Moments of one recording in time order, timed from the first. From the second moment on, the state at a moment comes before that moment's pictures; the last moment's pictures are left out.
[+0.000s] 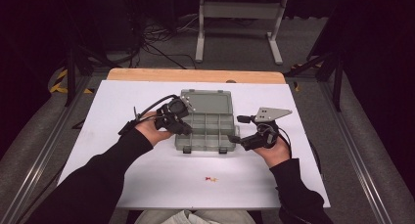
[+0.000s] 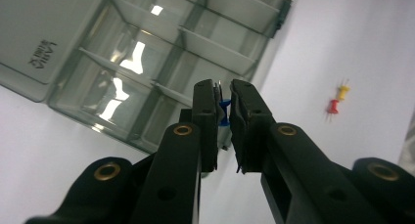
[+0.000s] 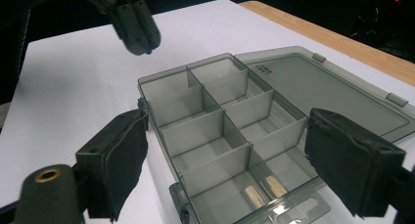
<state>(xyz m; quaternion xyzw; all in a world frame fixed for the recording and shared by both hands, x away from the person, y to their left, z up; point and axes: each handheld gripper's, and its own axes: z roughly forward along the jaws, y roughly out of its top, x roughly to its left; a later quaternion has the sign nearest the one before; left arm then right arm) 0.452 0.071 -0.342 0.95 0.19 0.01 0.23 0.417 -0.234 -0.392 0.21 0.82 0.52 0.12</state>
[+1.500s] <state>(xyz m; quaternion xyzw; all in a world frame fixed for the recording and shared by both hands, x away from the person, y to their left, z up) 0.522 0.073 -0.374 0.93 0.30 0.04 0.22 0.417 -0.237 -0.393 0.22 0.82 0.52 0.12</state>
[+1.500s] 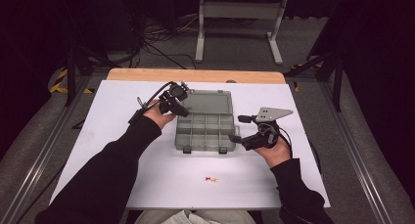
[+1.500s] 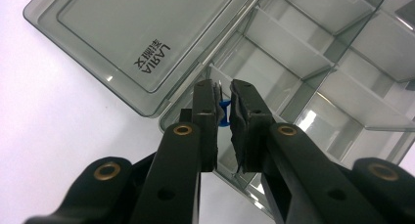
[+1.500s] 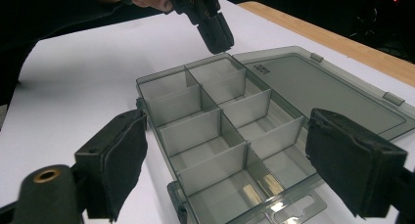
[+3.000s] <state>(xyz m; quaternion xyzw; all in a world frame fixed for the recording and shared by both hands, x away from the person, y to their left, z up) 0.522 0.072 -0.402 0.93 0.30 0.03 0.19 0.417 -0.235 -0.396 0.21 0.82 0.52 0.12</state>
